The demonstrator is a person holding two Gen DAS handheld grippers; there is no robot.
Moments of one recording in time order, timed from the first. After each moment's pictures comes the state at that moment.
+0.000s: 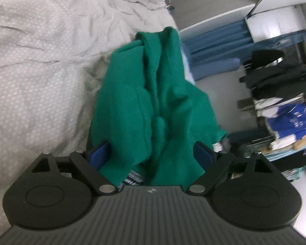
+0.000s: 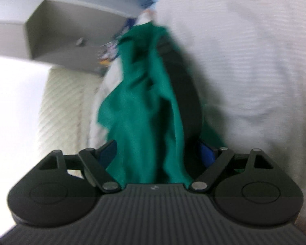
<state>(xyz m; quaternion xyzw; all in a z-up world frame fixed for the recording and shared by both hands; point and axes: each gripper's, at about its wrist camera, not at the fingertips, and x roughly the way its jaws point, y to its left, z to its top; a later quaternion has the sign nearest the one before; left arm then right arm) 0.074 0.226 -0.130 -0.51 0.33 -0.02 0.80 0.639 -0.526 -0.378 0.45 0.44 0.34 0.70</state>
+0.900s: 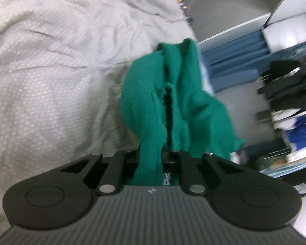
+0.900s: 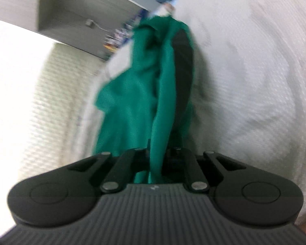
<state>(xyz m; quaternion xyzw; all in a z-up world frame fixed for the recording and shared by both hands) 0.035 0.225 -0.101 -0.51 0.31 0.04 0.80 0.626 -0.519 -0.354 0.38 0.42 0.36 0.74</state>
